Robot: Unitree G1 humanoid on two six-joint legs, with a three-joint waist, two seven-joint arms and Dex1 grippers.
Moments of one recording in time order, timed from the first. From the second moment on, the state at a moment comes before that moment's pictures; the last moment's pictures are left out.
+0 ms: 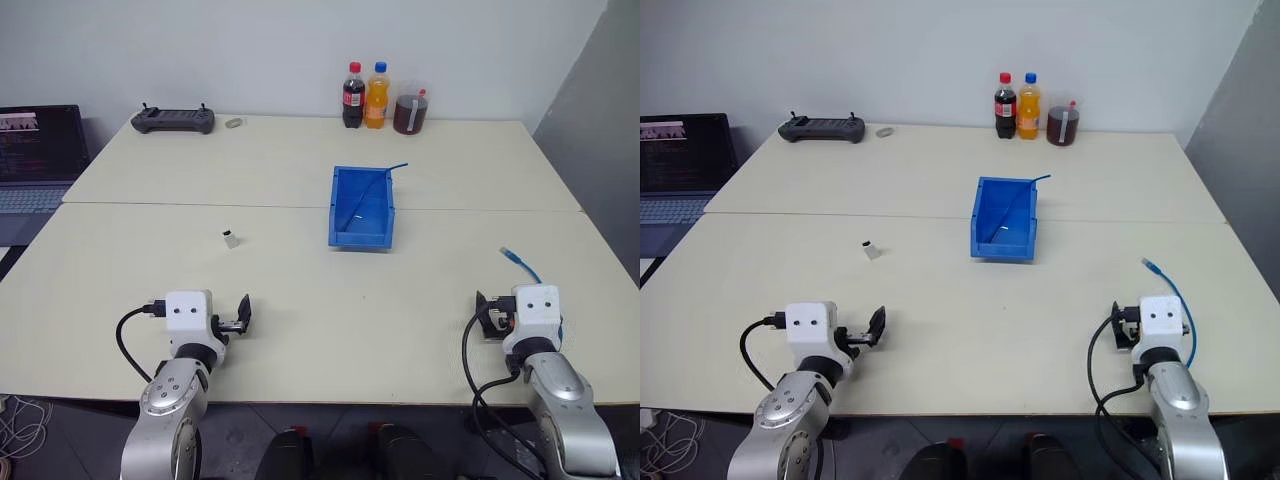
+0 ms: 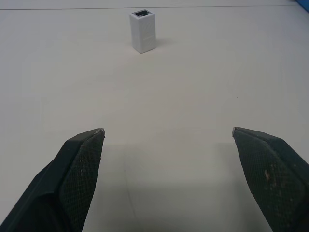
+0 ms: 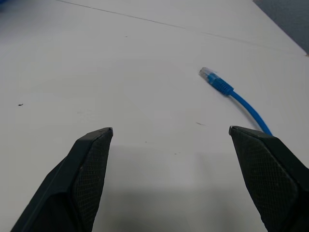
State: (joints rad) left arm 0.15 0.21 0.19 -0.46 -0.18 0.52 -0.10; right arm 0.14 -0.23 -0.15 -0.45 0.02 0.49 0.09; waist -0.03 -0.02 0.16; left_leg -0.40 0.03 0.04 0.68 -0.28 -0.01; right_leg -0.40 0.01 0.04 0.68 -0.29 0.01
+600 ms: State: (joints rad) left arm 0.15 0.21 0.19 -0.46 -0.18 0.52 -0.10; right arm 0.12 -0.22 -0.15 -0.44 0.02 0.51 0.09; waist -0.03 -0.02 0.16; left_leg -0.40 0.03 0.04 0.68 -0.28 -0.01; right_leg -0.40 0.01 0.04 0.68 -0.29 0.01
